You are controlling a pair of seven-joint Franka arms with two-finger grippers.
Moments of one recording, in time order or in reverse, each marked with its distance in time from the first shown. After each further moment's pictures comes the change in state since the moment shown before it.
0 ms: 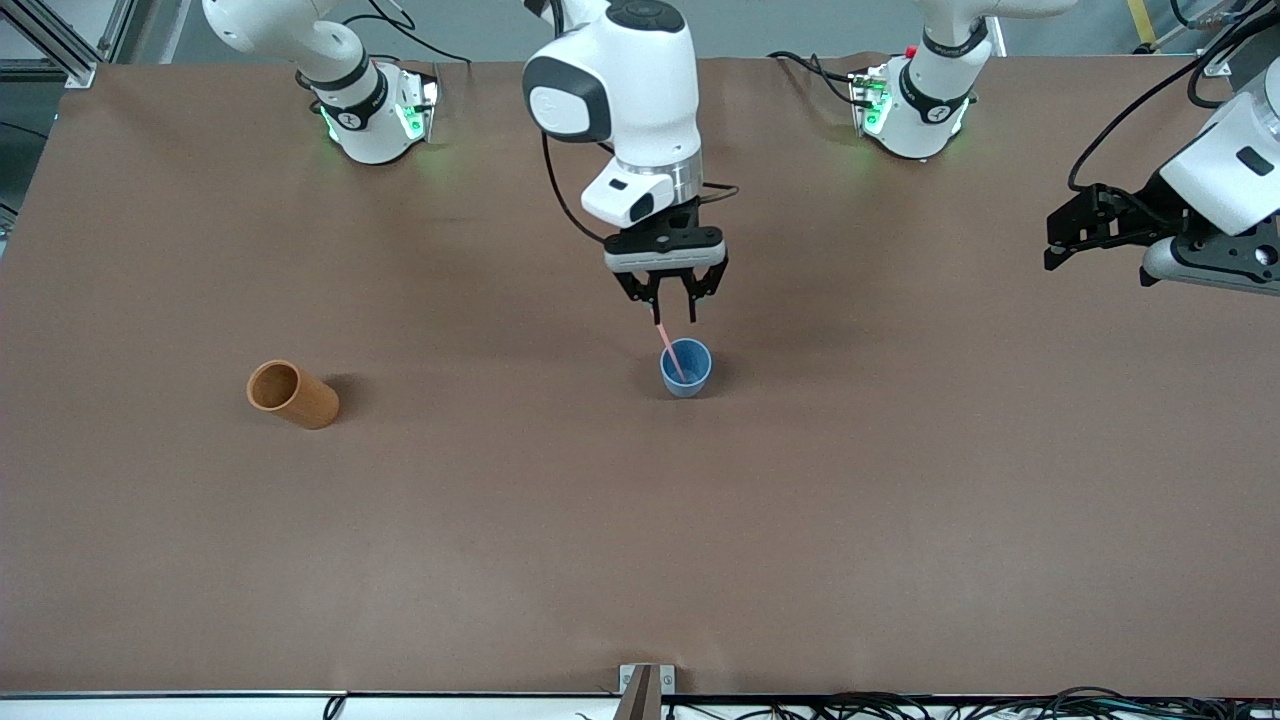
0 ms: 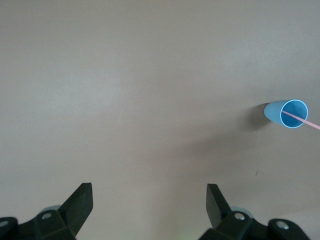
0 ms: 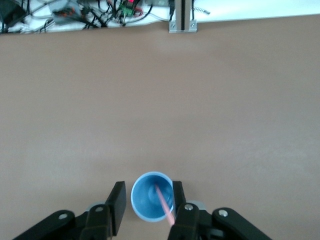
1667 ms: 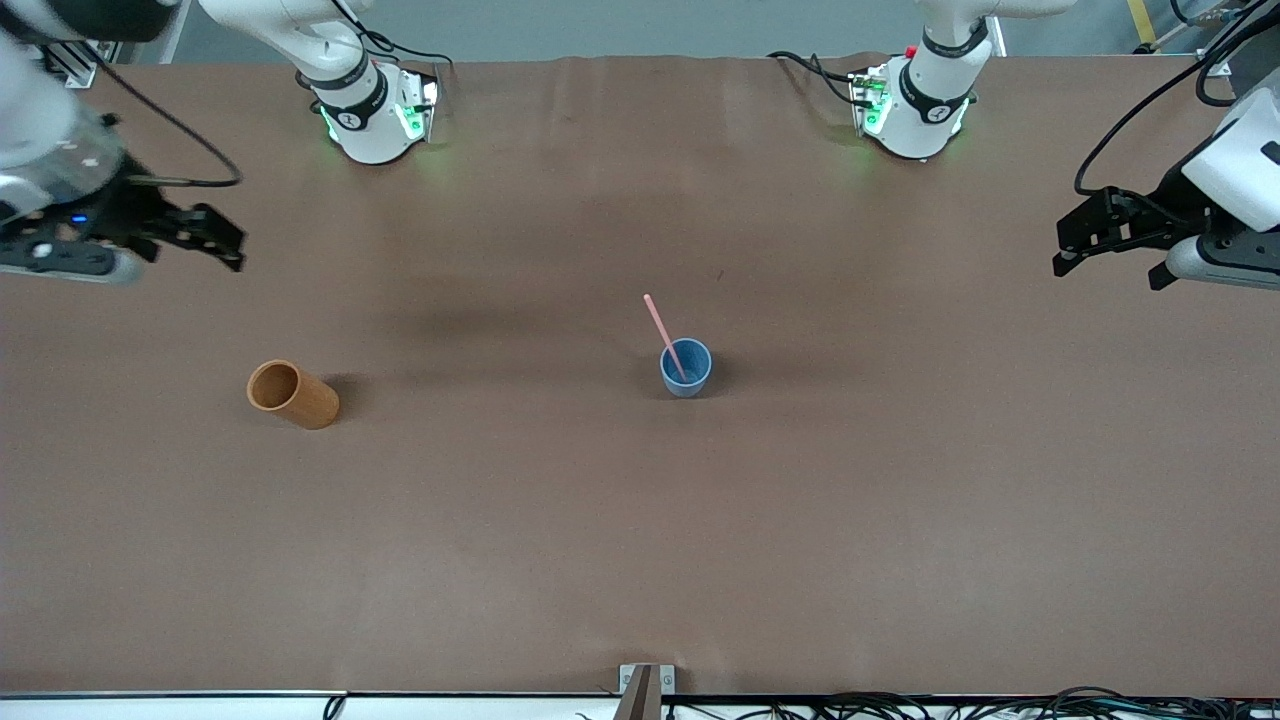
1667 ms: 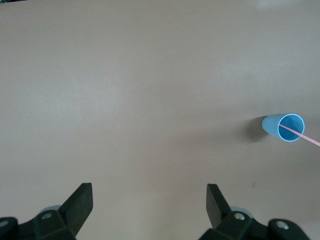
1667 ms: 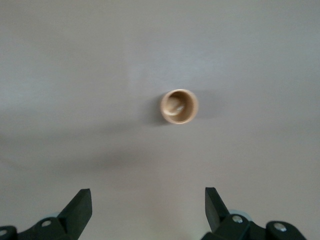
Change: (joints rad) left arm 0.014 -0.013 0.001 -0.013 -0.011 0.045 -0.024; right arm -0.771 -0.541 -0.063 -0.274 0.327 -0.642 -0.943
